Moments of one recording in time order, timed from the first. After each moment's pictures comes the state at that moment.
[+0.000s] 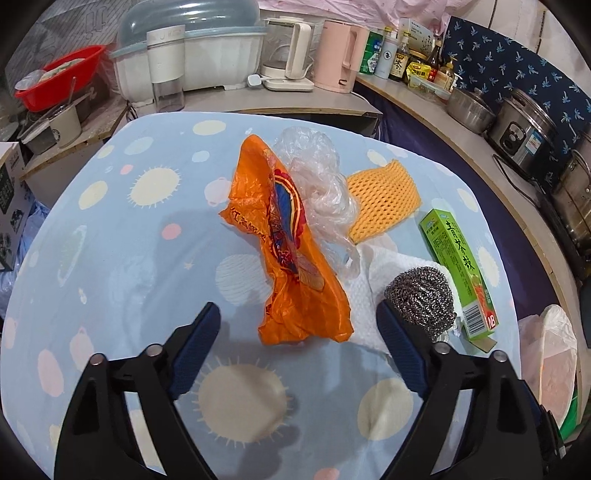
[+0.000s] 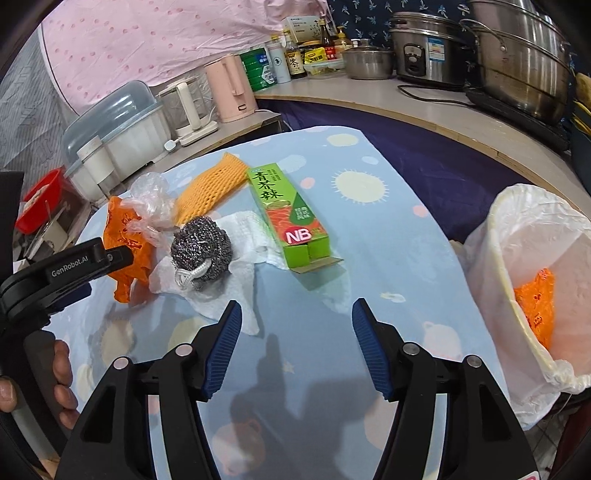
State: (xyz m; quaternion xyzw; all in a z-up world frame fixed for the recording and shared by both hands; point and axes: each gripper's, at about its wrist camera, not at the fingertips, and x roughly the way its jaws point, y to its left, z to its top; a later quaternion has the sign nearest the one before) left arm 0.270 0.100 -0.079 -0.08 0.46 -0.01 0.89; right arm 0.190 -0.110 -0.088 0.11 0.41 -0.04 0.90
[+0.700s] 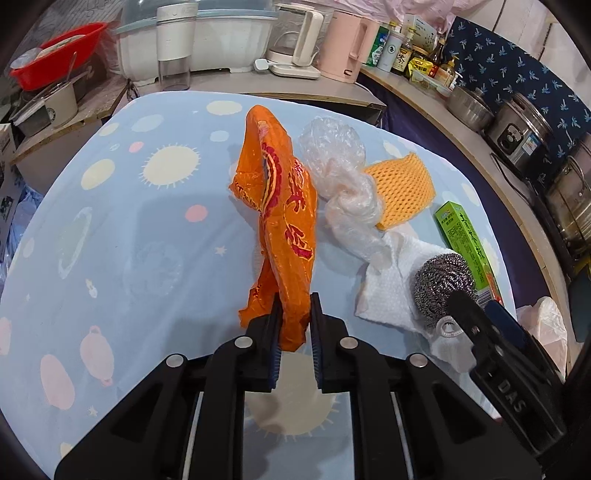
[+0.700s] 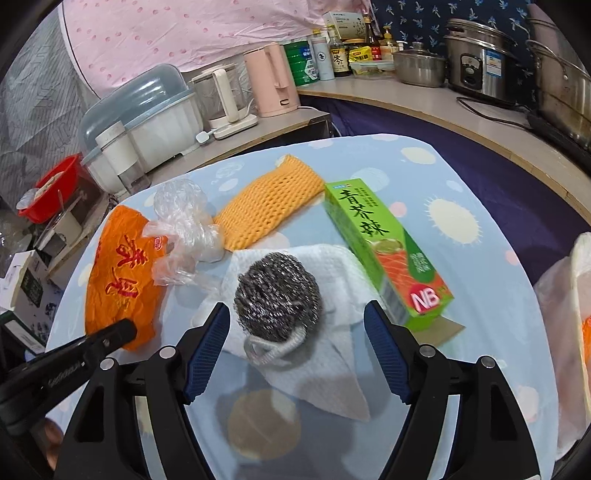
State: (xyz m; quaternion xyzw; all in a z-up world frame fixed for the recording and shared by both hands) left arm 0.263 0.144 -0.089 -0.11 0.47 -0.04 0.87; right arm 0.262 -0.049 -0.096 0.09 0.41 0.01 0.91
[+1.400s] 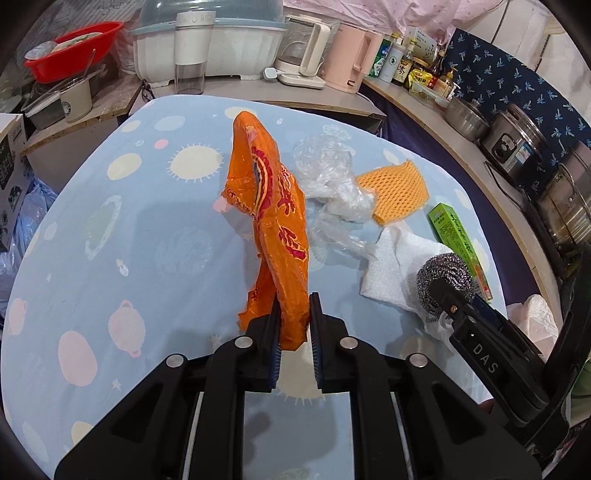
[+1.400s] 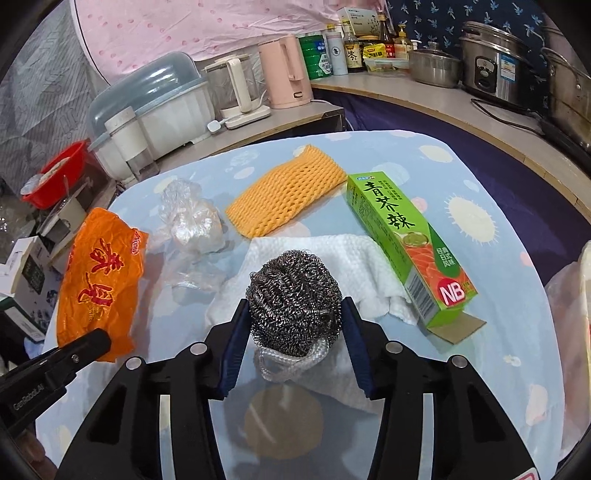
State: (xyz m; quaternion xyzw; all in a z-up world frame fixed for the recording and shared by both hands) left arm 0.231 0.158 -0.071 -0.12 0.46 -0.04 0.88; right arm 0.247 -0.038 -0.093 0.08 0.41 0.03 0.91
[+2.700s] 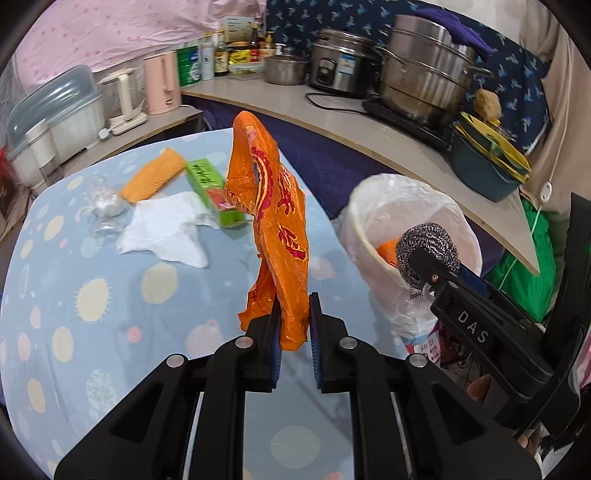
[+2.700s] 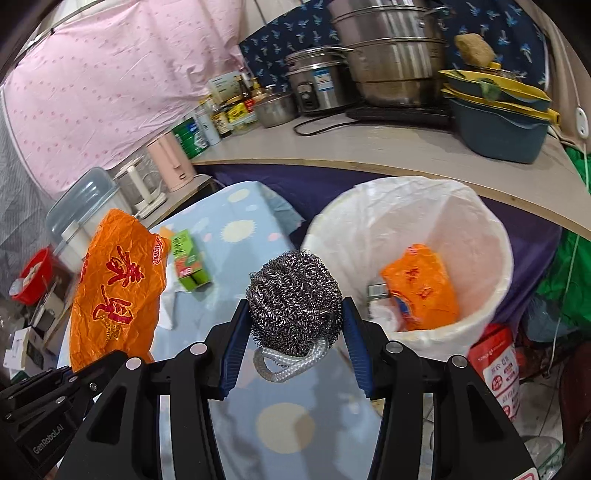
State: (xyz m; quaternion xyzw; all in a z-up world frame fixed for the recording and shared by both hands) left arm 0.086 -0.080 -0.017 0.05 0.43 -0.23 0.87; right arm 0.042 -0.255 -0.043 0.20 0.33 -0.14 0.91
